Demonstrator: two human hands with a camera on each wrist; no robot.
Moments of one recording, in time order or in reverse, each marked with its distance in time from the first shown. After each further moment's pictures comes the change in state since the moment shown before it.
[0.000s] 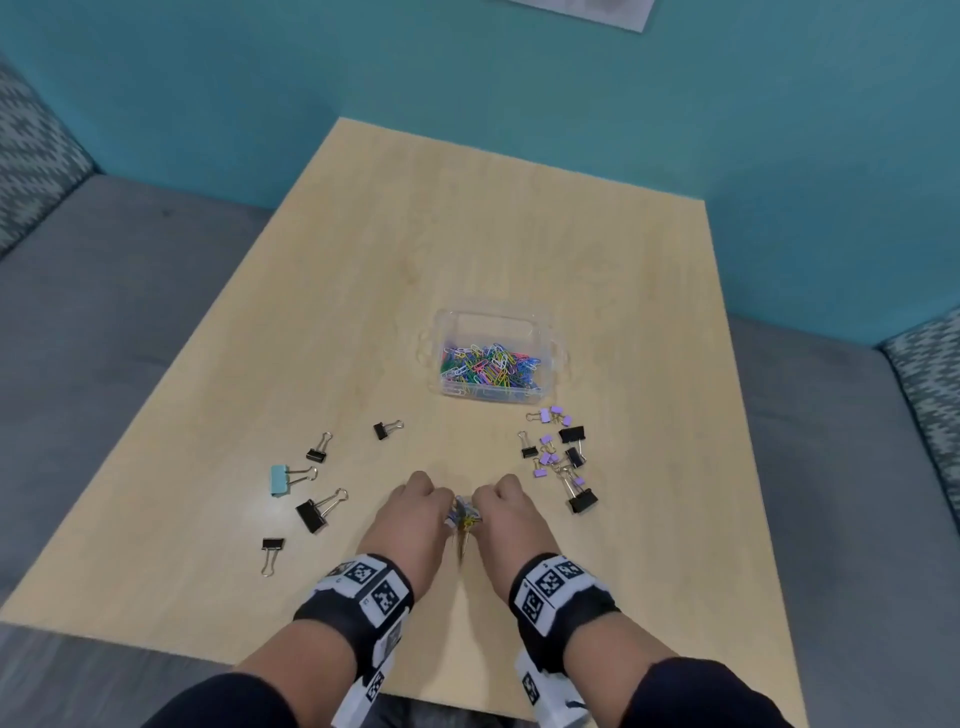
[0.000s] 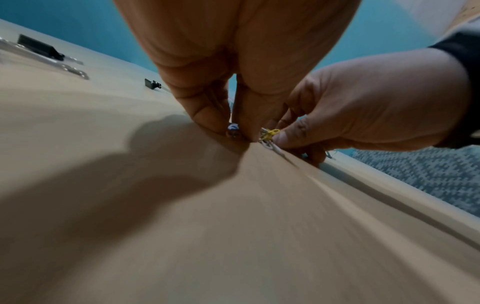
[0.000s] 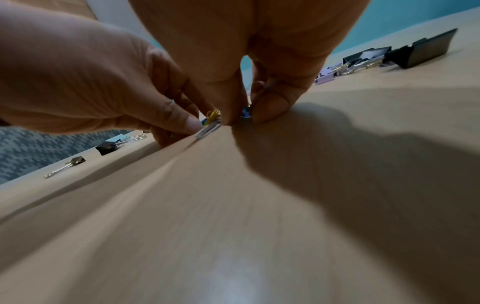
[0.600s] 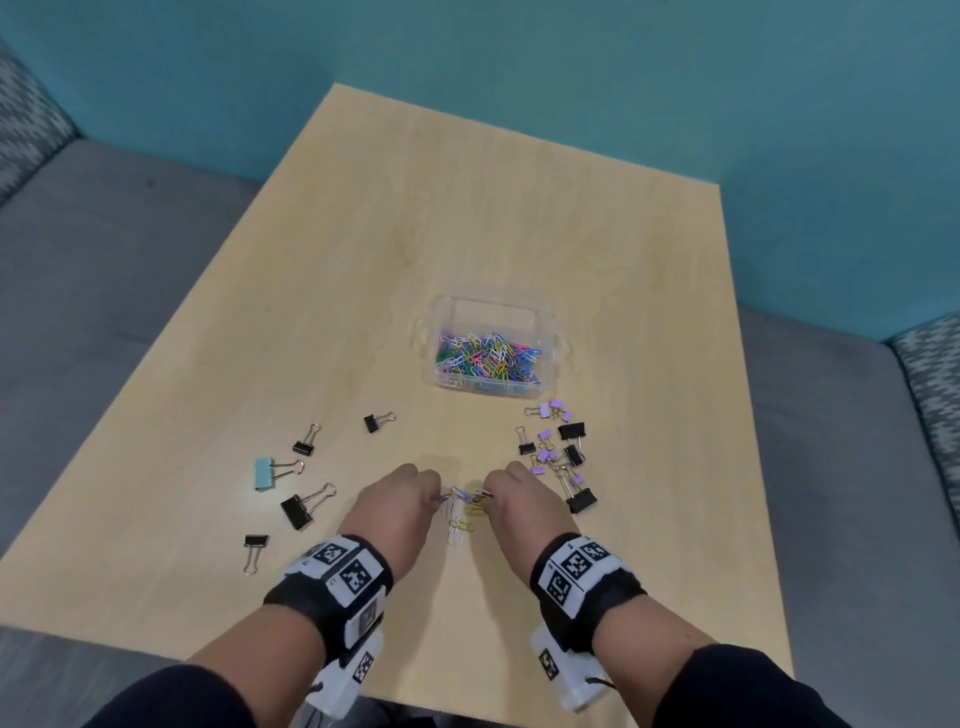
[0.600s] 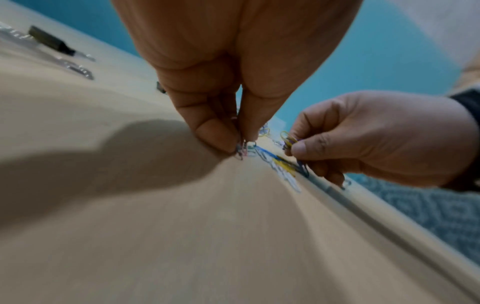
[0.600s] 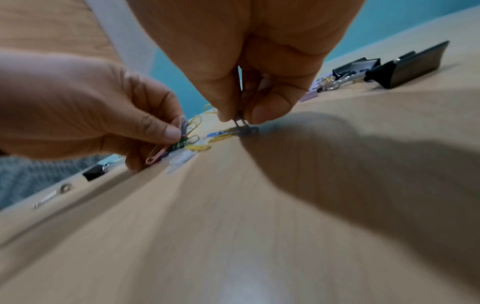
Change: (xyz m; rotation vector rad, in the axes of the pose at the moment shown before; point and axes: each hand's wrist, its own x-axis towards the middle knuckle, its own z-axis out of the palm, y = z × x) left_hand 0.012 -0.005 -0.015 -0.071 -0.010 -0.058; right_hand 0.015 0.019 -0.024 0.006 -0.010 -0.053
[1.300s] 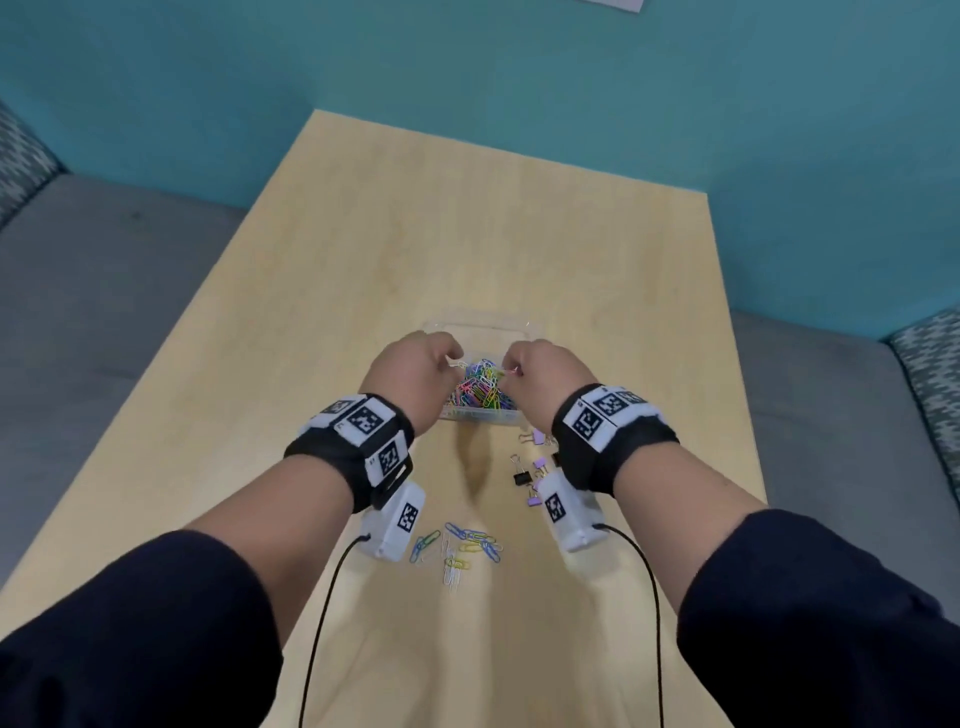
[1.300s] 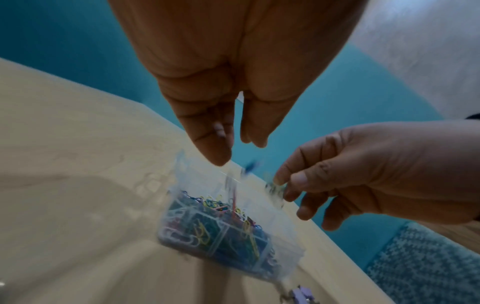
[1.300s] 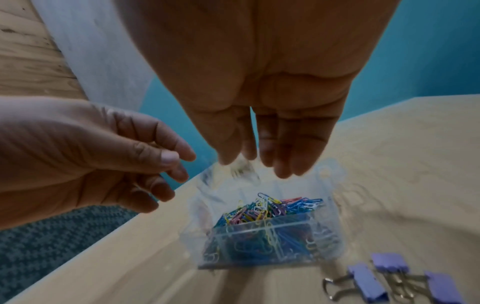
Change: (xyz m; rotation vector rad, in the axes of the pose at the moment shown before) left_hand 0.117 0.045 -0.105 -0.238 0.196 0.063; right_hand 0.108 -0.006 -0.136 -0.072 0.074 0.101
